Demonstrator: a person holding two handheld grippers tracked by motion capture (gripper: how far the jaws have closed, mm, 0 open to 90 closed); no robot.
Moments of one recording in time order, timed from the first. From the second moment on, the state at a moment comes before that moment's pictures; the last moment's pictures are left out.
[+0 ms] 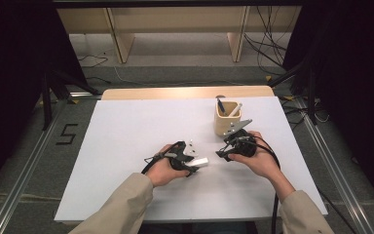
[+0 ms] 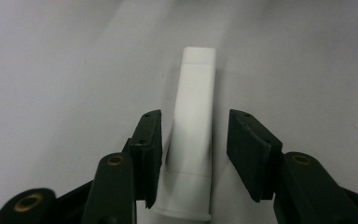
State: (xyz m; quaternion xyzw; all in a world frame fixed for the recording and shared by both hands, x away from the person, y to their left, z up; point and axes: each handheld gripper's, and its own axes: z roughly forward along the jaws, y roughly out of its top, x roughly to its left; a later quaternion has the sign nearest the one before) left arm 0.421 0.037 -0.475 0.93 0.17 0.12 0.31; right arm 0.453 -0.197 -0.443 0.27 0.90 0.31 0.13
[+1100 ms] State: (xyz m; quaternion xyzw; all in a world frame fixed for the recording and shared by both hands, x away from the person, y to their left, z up) left arm 0.428 0.031 -0.476 0.94 0.16 0.11 0.29; right arm 0.454 -0.197 -0.445 0.27 0.91 0.30 0.12
